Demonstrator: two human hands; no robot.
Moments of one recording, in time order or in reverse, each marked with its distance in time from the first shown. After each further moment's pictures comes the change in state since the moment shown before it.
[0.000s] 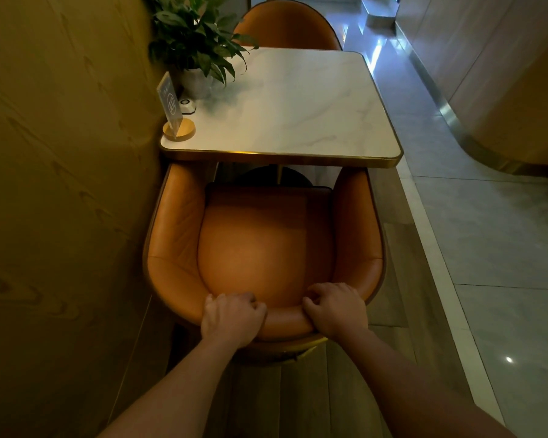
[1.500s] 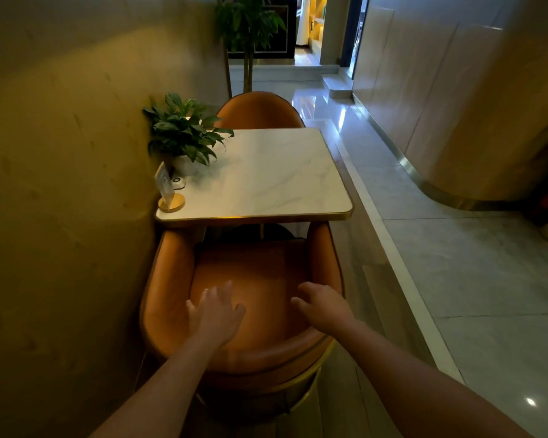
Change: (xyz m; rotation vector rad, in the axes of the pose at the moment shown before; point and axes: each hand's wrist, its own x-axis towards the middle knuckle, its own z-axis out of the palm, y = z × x) left_hand -0.031 0.032 -0.118 -0.128 0.175 0.014; right_hand -0.015 0.011 -0.141 0.280 -0.009 -0.037
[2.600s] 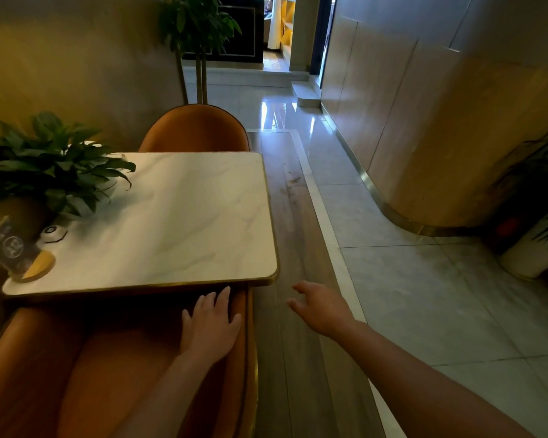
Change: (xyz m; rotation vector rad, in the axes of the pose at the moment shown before) left_hand 0.218 0.305 0.007 -0.110 0.031 0.098; right_hand 0.197 0.227 -0.223 0.003 0.037 0.036
